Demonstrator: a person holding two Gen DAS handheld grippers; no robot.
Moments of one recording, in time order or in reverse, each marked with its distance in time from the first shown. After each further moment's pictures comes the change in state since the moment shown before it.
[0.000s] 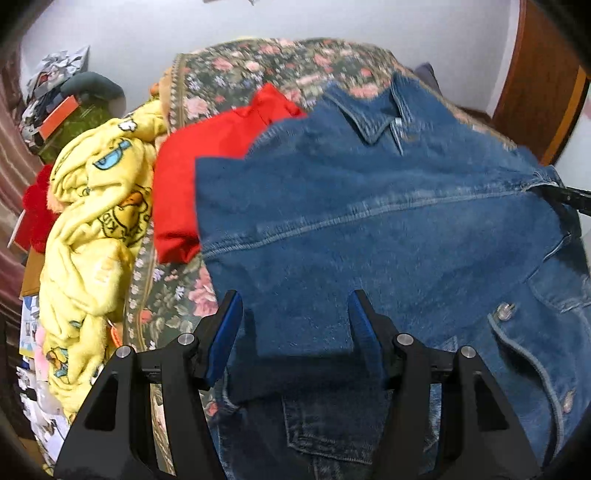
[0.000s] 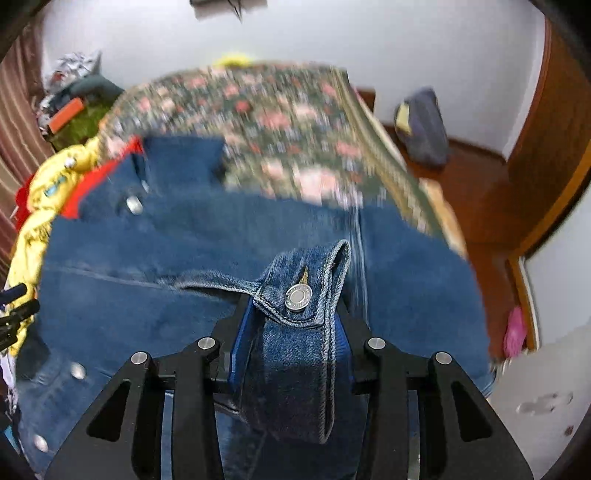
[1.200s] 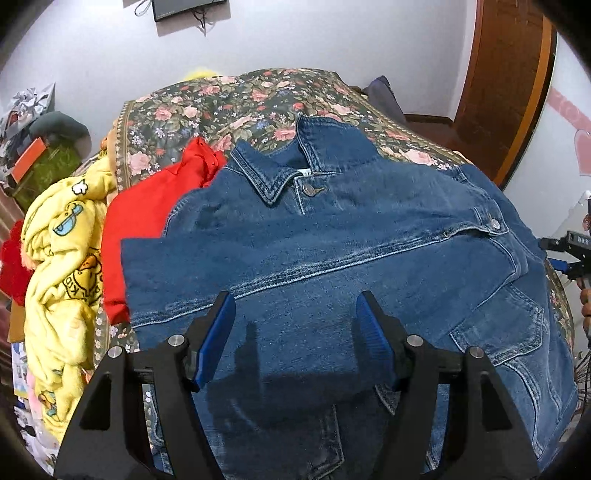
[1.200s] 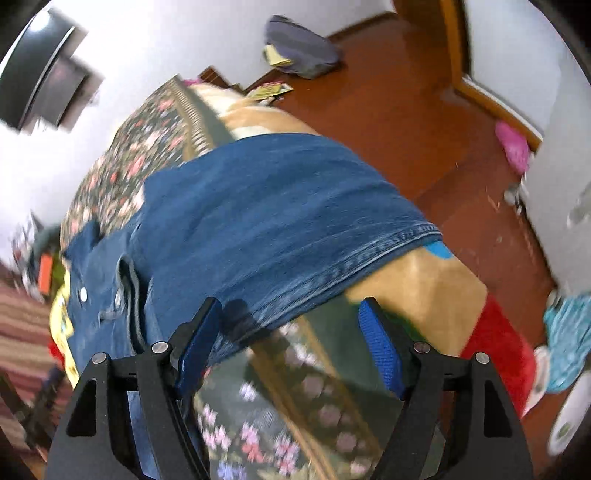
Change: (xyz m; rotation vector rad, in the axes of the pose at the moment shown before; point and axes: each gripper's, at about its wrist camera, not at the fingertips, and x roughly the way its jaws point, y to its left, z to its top) left arm -0.026 -0.076 0.043 0.085 -0.095 -0.103; right arm 0.000 -0.174 -0.093 0.715 0.054 0.141
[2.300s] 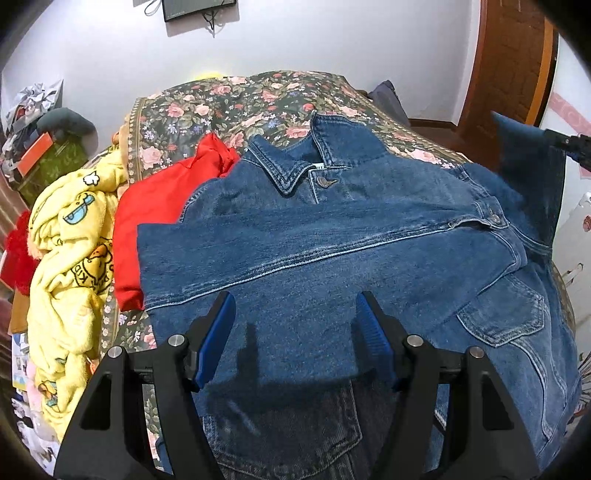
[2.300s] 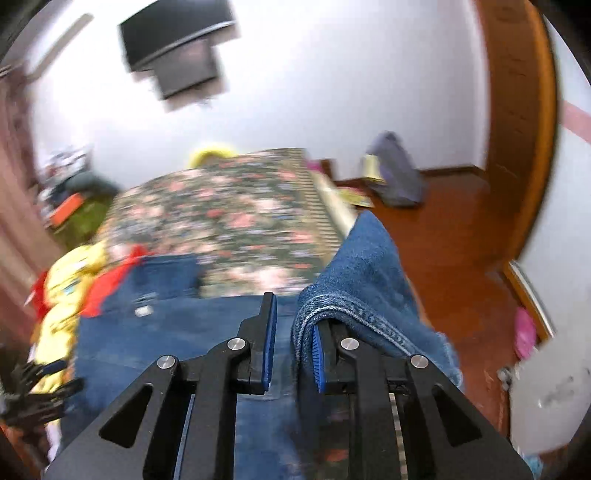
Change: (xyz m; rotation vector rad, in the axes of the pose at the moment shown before) left arm -0.014 0.011 -0.018 -0.015 -0.023 0.009; right arm -0.087 0.179 -0.007 -0.572 -0.331 0.042
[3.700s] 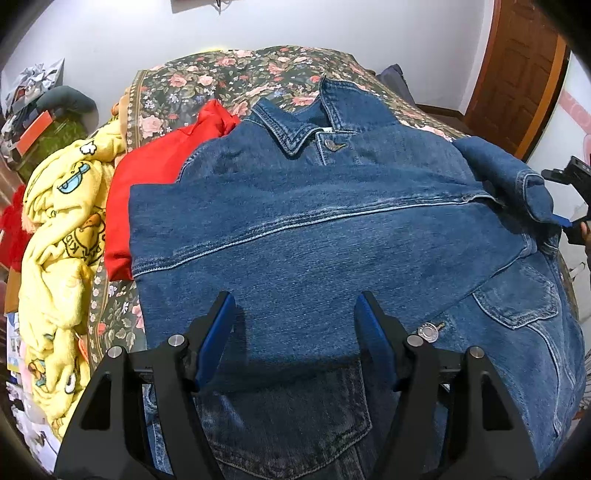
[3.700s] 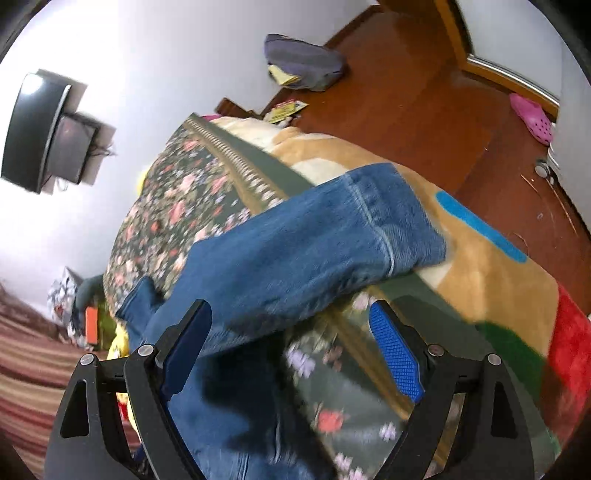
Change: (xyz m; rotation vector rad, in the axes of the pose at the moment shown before) left arm 0.021 0.003 -0.017 -0.038 0.084 0.000; right arm 0.071 -0.129 -0.074 0.747 0.217 0.057
